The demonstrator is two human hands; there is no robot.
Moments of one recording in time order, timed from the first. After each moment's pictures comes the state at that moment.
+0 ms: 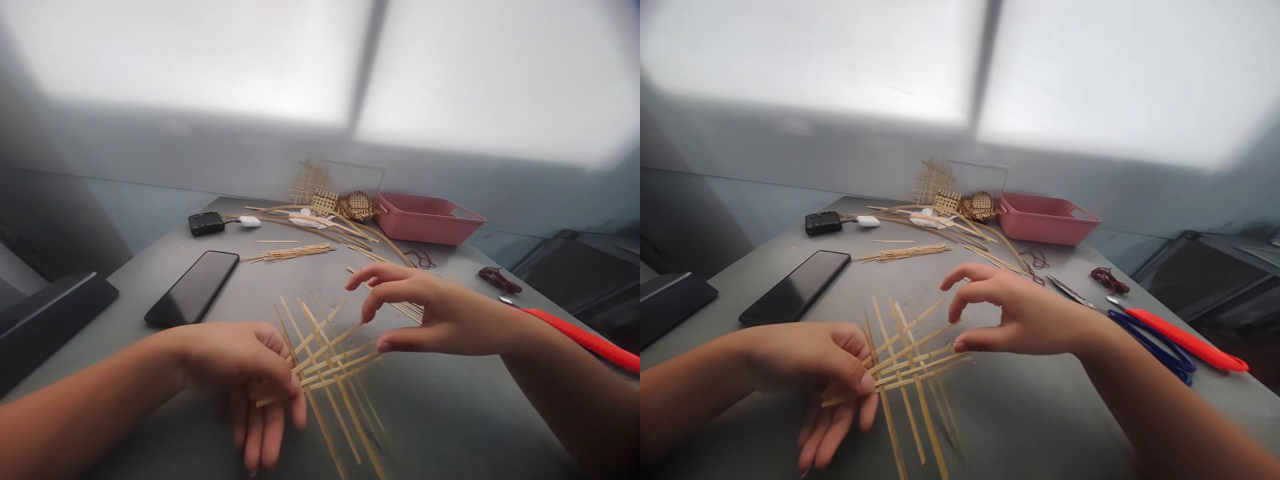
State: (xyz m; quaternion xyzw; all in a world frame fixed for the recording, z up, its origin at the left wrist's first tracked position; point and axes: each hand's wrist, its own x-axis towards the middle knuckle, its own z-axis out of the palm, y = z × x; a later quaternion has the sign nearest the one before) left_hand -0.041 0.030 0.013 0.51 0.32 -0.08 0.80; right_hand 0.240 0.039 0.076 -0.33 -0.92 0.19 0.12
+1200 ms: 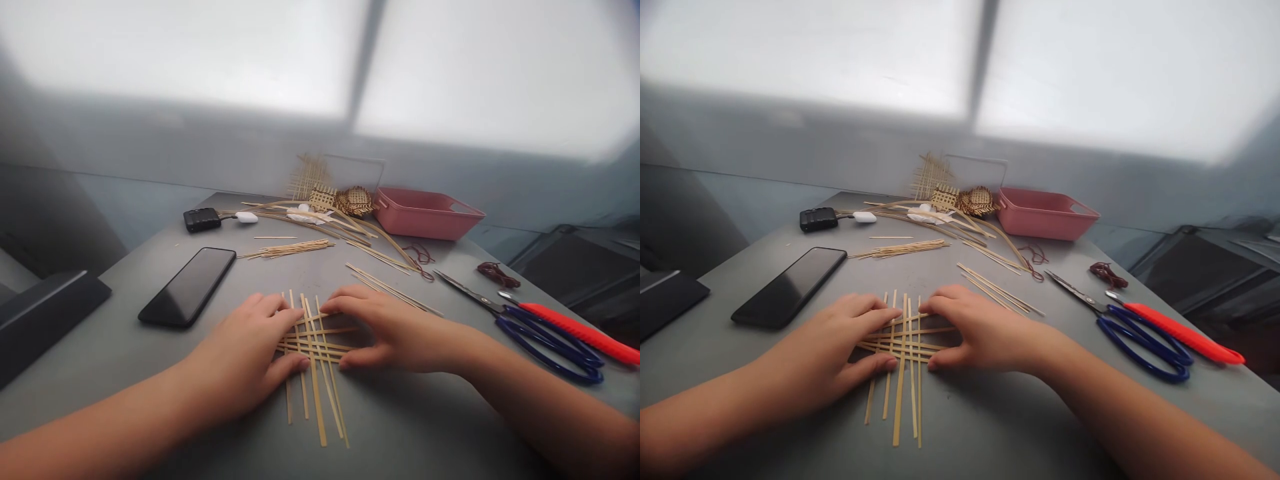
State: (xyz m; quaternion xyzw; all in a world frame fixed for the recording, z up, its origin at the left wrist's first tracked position) left_hand -0.030 0.011 0.015 0.86 0.47 0.10 0.19; right_hand 0.214 0.040 0.036 -0.38 -0.89 0.24 0.04
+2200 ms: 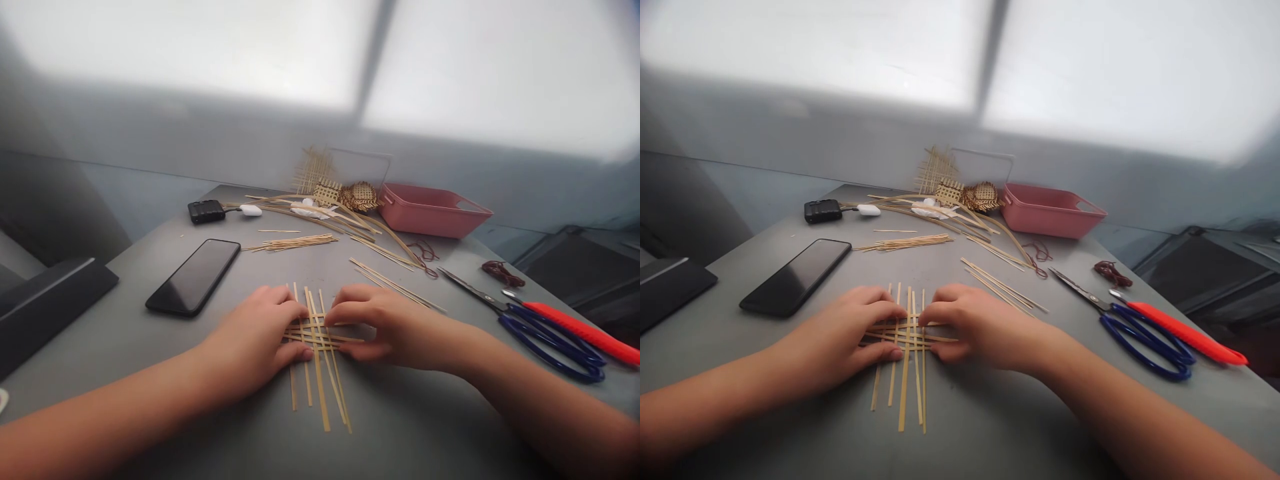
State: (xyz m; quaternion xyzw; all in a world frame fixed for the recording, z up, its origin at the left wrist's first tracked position) left_hand -0.027 0.017 0.013 0.85 0.48 0.10 0.22; right_hand 0.207 0.038 0.033 -0.31 -0.93 0.17 0.07
